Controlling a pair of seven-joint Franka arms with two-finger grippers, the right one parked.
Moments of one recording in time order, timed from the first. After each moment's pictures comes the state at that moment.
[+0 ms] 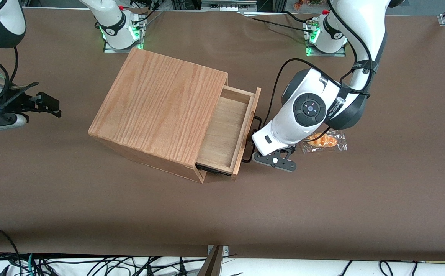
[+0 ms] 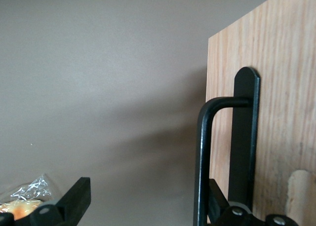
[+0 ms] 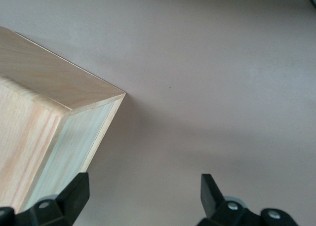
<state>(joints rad) -0.37 0.64 -0.16 -1.25 -0.05 1.89 -0.24</state>
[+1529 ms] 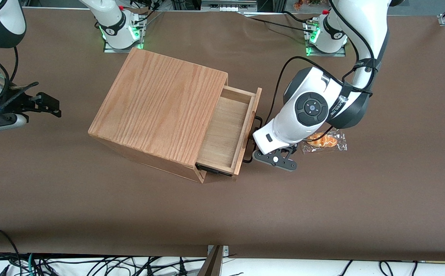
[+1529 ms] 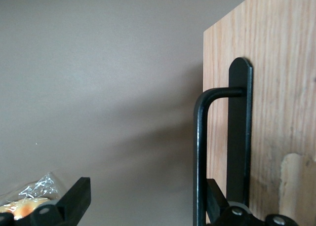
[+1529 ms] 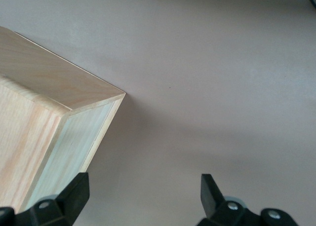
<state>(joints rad) -0.36 0.63 -0.16 -1.25 -0.05 1.86 -0.21</state>
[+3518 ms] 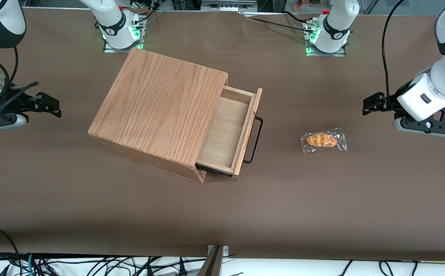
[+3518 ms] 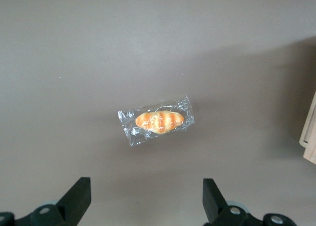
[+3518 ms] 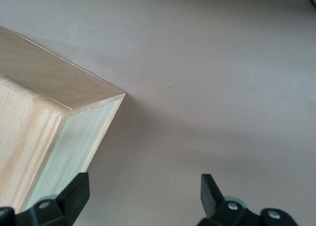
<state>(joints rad) -0.03 0.13 -0.06 -1.57 -0.04 1.62 0.01</state>
